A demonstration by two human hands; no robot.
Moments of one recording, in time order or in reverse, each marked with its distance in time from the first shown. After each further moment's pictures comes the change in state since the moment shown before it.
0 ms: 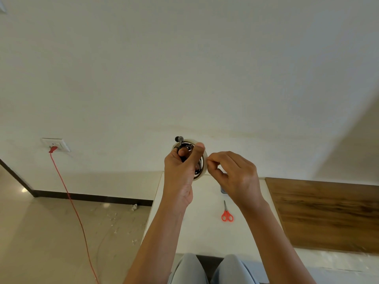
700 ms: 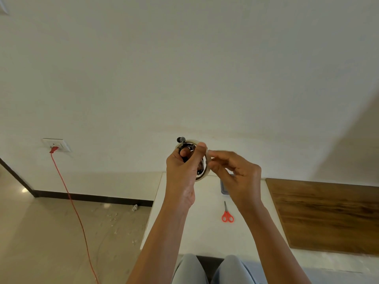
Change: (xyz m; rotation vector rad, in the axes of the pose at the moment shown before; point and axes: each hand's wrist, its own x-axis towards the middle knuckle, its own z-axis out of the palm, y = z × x) left_hand -0.005 0.003 0.003 0.010 -0.015 0.015; right_hand -0.005 -0.011 -0.004 0.560 -0.019 0.526
